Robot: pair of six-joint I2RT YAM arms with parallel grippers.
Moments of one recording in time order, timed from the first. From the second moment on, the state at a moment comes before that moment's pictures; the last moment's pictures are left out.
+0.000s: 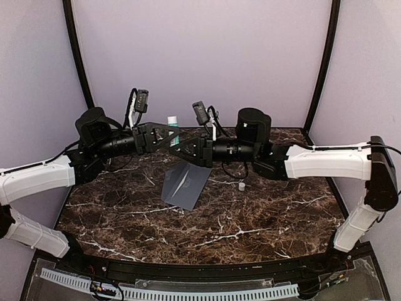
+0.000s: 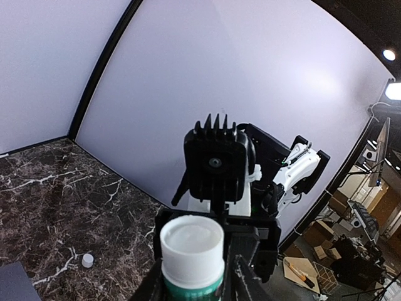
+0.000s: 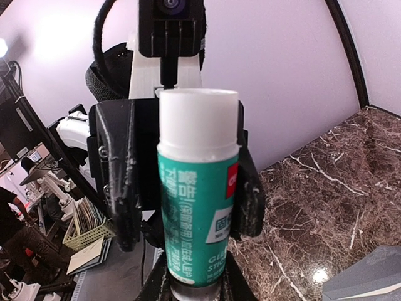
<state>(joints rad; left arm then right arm) -0.69 1.23 0.89 0.48 0.64 -0.62 0.99 1.63 1.20 0.44 -0.57 0.50</state>
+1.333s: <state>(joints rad) -0.69 1.23 0.87 0.37 0.31 -0.59 1.04 1.72 1.41 0.07 -0.14 0.46</state>
